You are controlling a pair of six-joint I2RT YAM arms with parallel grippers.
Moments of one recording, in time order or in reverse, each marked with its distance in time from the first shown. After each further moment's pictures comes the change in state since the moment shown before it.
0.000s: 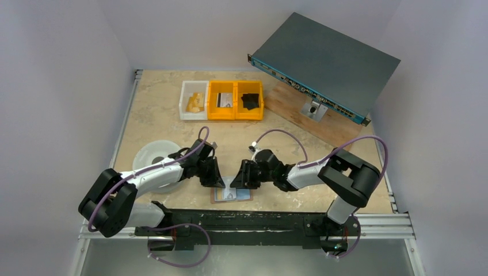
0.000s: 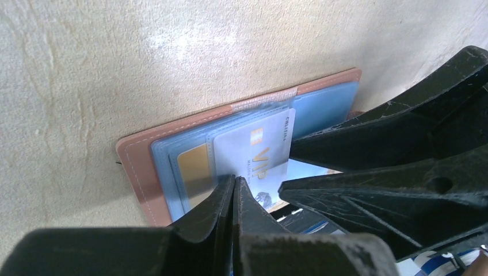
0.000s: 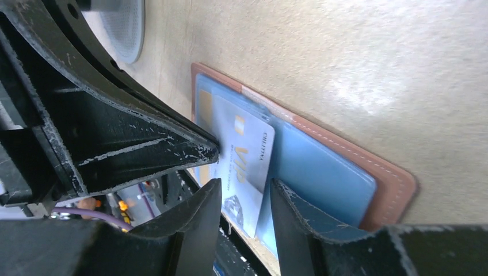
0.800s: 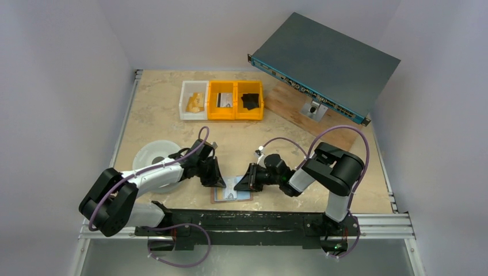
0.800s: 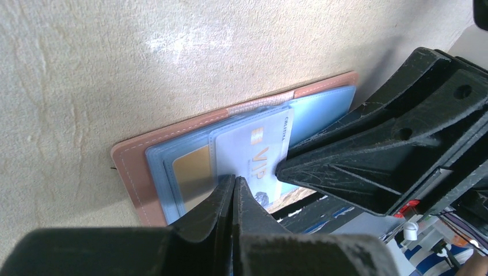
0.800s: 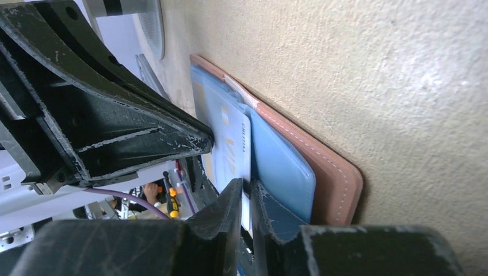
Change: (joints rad) left arm 0.000 0.009 -0.007 0.027 0.006 -0.019; right arm -0.077 0.154 -0.167 0.470 -0.175 0.189
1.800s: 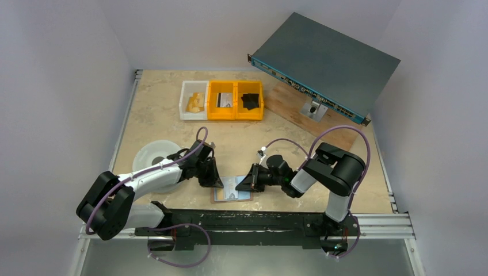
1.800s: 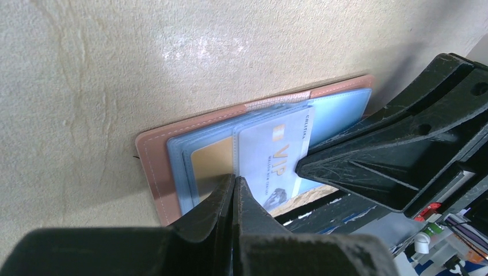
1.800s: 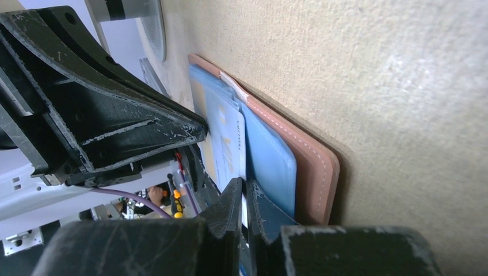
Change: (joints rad) left arm -0.001 -0.035 -0.002 -0.047 -0.054 0.005; right arm -0.014 0.006 -0.029 0.048 0.003 0.024
